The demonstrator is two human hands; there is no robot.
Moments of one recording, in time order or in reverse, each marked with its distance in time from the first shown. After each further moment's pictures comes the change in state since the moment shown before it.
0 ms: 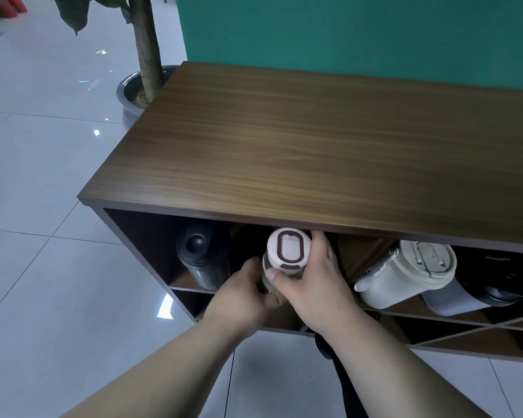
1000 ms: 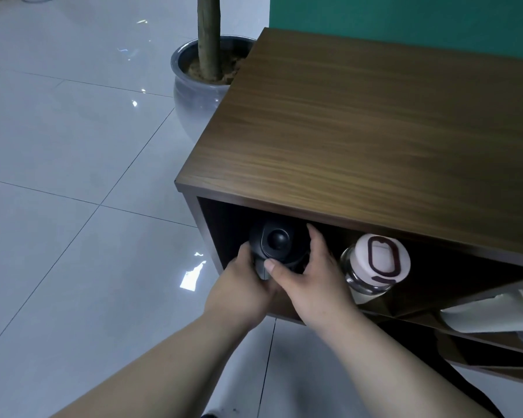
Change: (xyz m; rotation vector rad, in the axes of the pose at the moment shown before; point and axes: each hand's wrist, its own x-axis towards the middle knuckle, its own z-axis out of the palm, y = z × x) left_hand 0.000 -0.065 -0.071 -0.064 0.244 -0.143; right_hand 0.020 -0.048 0.107 0.136 -0.142 0.054
